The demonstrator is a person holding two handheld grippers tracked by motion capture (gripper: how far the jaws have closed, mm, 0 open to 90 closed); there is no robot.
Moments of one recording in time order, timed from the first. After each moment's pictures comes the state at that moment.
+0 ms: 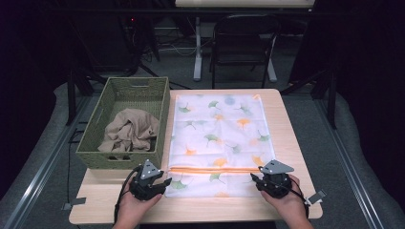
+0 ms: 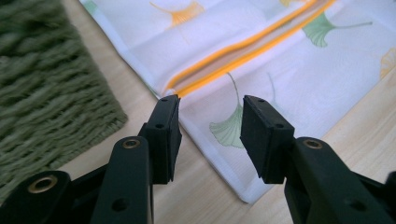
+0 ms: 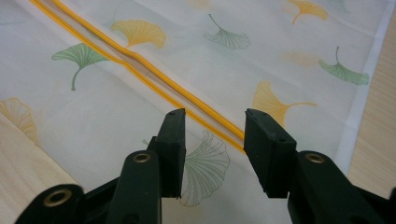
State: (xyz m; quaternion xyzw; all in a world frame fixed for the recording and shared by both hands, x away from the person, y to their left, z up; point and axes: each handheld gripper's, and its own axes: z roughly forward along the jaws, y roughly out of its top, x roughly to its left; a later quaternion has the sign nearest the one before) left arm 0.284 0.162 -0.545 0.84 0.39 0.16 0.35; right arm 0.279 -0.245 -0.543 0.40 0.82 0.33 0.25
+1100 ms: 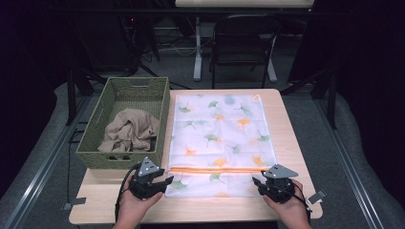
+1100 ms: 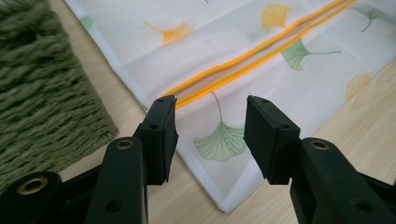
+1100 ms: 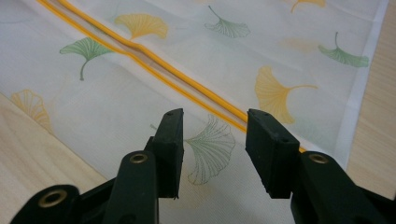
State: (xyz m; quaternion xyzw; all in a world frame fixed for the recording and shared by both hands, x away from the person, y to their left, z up) left arm 0.281 0.165 -0.524 0.82 0.40 0.14 0.38; right arm 0.266 -0.249 -0.544 0.42 0.81 0.33 0.24
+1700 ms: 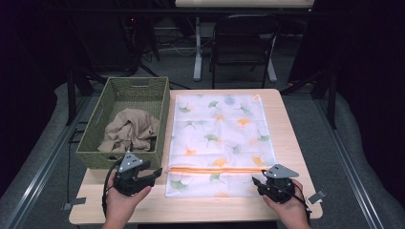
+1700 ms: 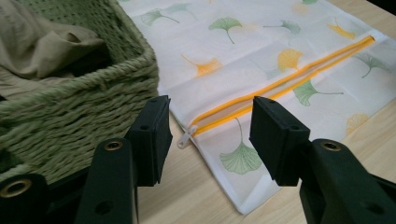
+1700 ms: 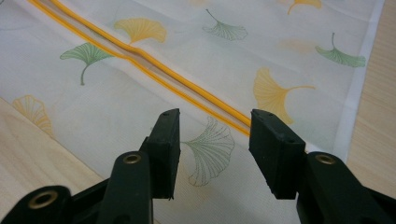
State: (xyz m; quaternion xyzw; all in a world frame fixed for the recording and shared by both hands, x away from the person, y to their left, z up) left arm 0.274 0.194 -0.489 0.78 0.44 0.17 0.41; right arm 0.266 -0.250 -0.544 0.42 0.80 0.34 0.24
